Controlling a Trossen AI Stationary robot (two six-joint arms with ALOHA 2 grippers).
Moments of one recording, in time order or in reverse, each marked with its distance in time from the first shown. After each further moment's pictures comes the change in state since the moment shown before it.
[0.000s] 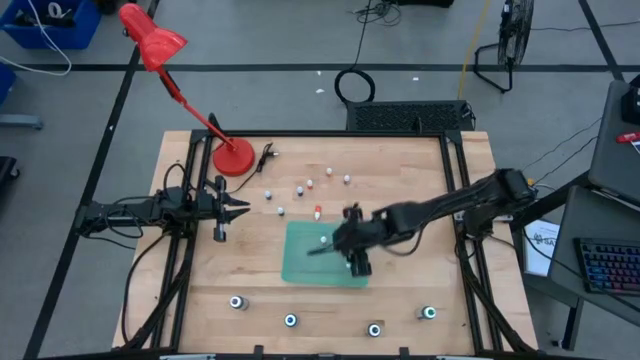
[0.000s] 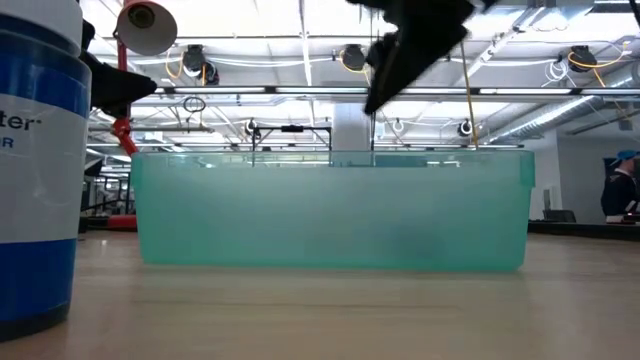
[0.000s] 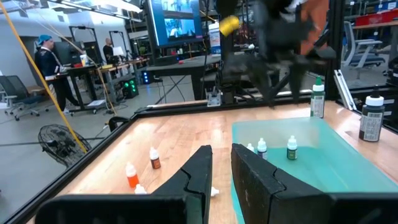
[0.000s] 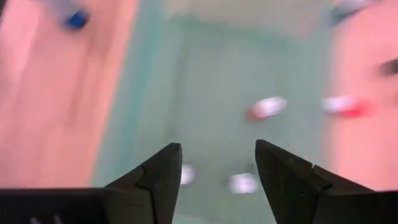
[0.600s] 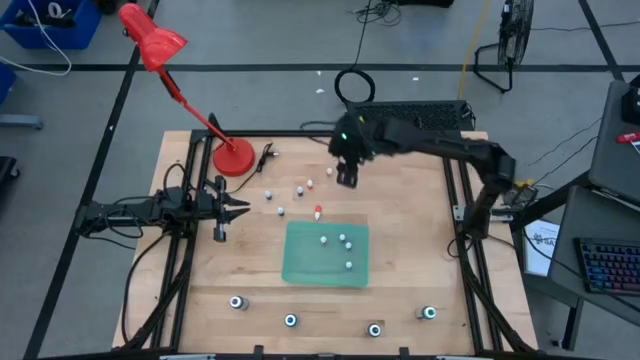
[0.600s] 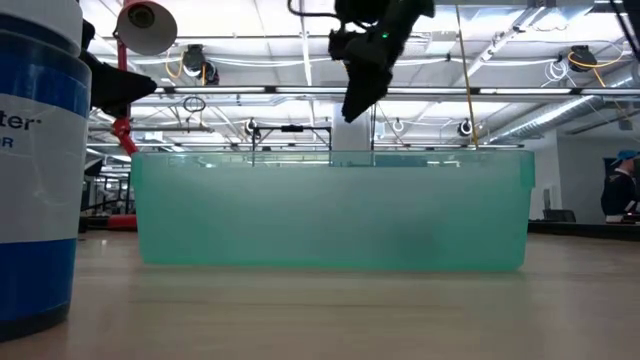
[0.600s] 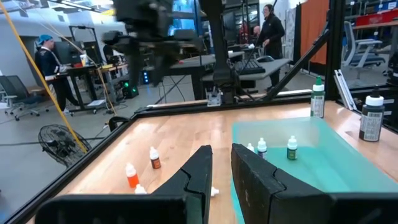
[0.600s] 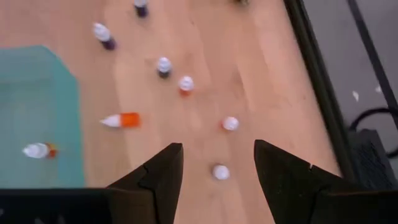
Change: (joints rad) left arm 0.000 0.000 0.000 0.001 0.000 0.000; right arm -0.571 0.105 0.353 -0.274 -0.076 -0.229
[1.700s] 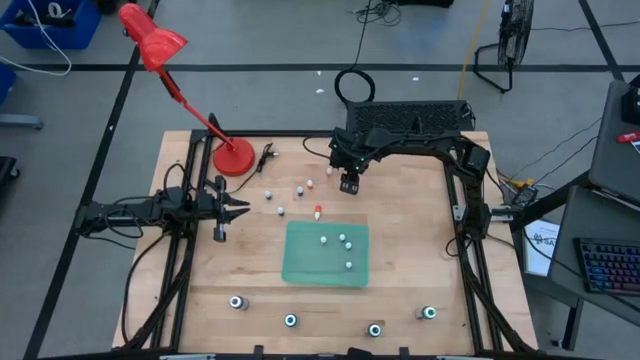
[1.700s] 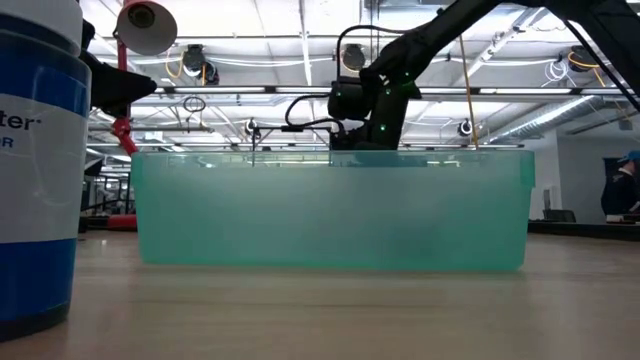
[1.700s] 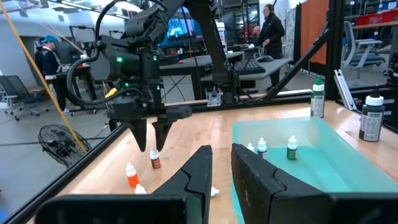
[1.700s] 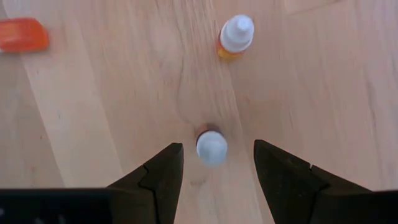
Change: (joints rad) left arm 0.000 0.000 0.000 -0.001 -0.001 0.000; right arm -0.111 0.203 -0.209 0.154 -0.086 -0.064
